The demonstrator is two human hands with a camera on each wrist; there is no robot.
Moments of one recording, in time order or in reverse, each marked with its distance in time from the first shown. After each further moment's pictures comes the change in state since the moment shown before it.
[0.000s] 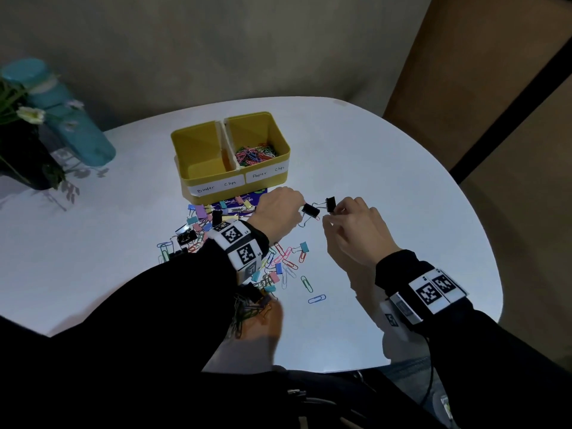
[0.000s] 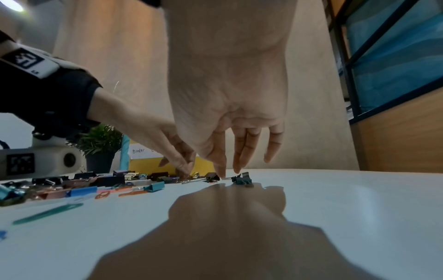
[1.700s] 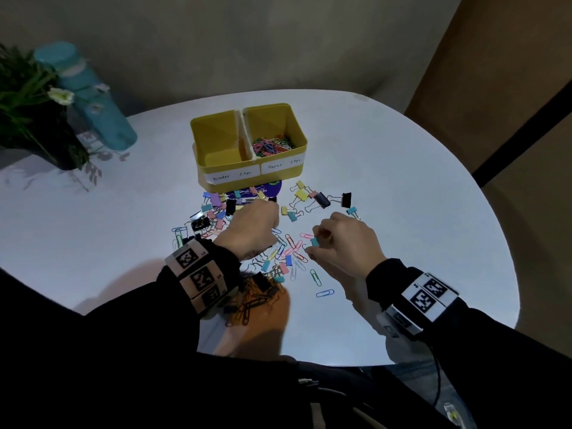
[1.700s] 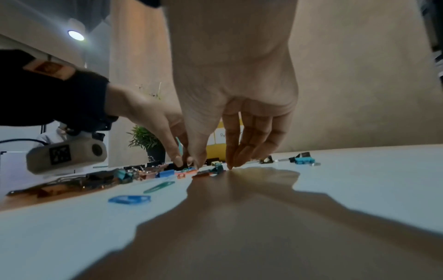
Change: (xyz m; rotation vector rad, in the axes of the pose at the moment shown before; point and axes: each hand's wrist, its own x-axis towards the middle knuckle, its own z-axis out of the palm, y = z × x) left_hand -0.057 -0.040 0.008 -0.165 -0.122 -0.181; right_hand -0.006 -0.042 0.007 0.157 -0.117 0.001
